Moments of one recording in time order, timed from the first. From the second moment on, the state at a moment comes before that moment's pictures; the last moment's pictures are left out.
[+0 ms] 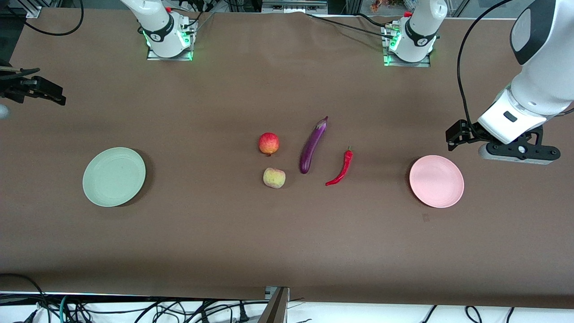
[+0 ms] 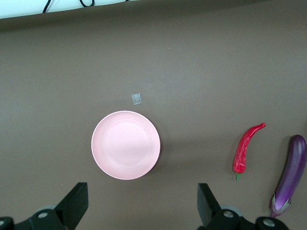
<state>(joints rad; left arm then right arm) -0.07 0.15 -0.08 -1.55 0.07 1.76 -0.06 -0.07 0.05 0.04 -1.52 -0.07 1.44 -0.02</state>
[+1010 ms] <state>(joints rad) -0.08 0.17 -0.08 -1.55 0.07 1.72 -0.06 -0.07 0.06 0.04 -1.52 -0.07 1.44 -0.02</state>
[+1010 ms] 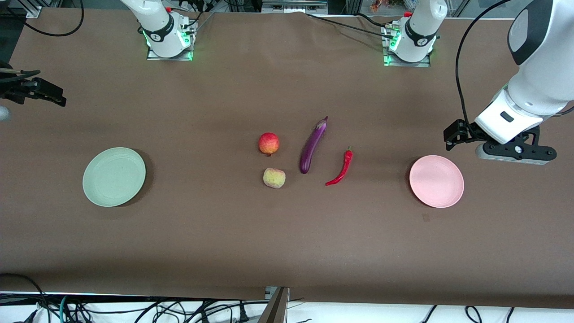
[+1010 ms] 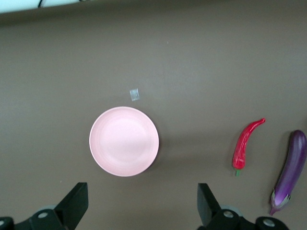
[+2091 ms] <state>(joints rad) -0.38 0.67 -0.10 -1.57 0.05 2.02 0.10 0.16 0.28 0.05 -1.52 0.00 1.59 0.02</state>
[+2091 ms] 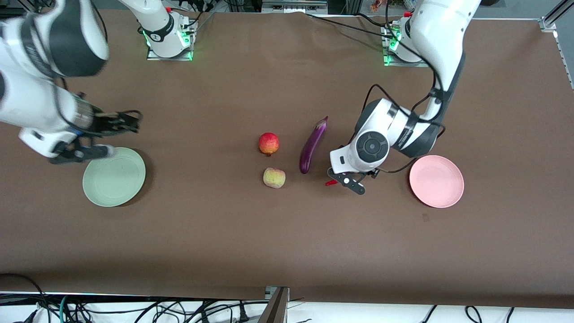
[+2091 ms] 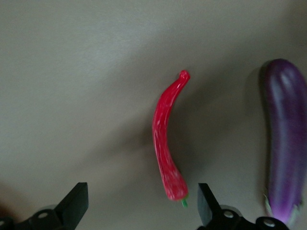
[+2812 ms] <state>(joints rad) -0.42 0.75 -0.09 -1.63 0.05 2.18 0.11 0.50 0.53 0.05 -1.52 0.09 1.95 0.64</state>
